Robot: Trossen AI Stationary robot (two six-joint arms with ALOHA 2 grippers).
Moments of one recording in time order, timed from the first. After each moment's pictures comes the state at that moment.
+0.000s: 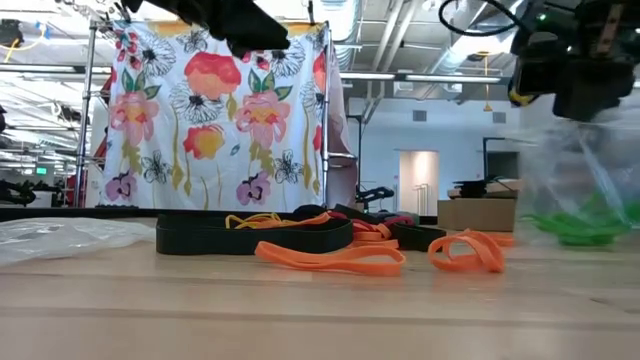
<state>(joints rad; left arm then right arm) 0.19 1.13 0.85 -0.06 0.10 0.15 -0.38 0.81 0.53 -0.77 -0.70 0.28</state>
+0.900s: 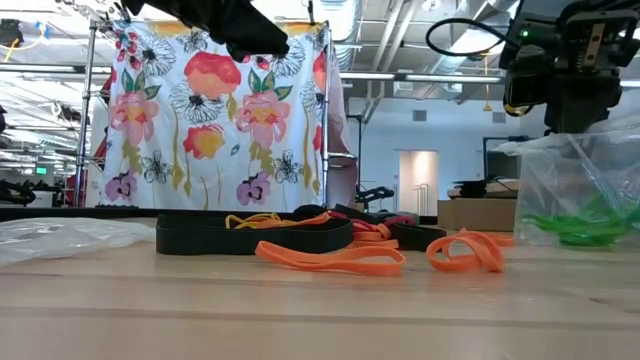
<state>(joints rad) 0.19 1.13 0.85 -0.06 0.10 0.15 -0.43 0.89 0.56 -0.81 -0.67 0.23</state>
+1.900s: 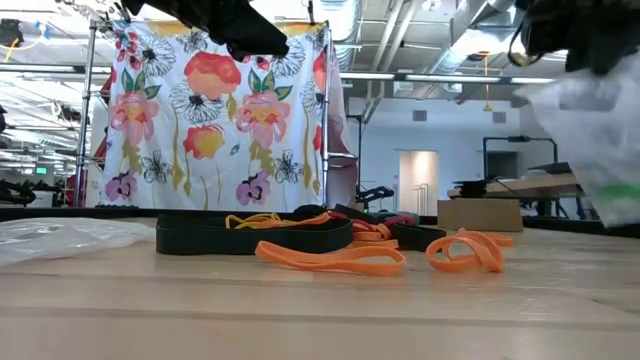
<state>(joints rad) 0.19 1.13 0.85 -0.07 0.10 0.17 -0.27 0.81 0.74 -0.99 -0.62 0.39</state>
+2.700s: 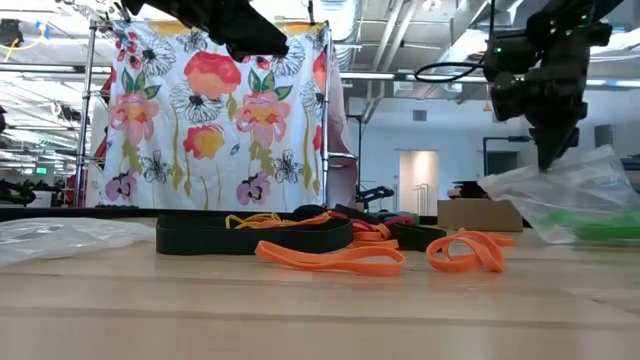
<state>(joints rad) 0.19 1.13 0.85 -0.07 0.10 0.16 -0.63 1.05 0.74 -1.03 -0.27 0.07</state>
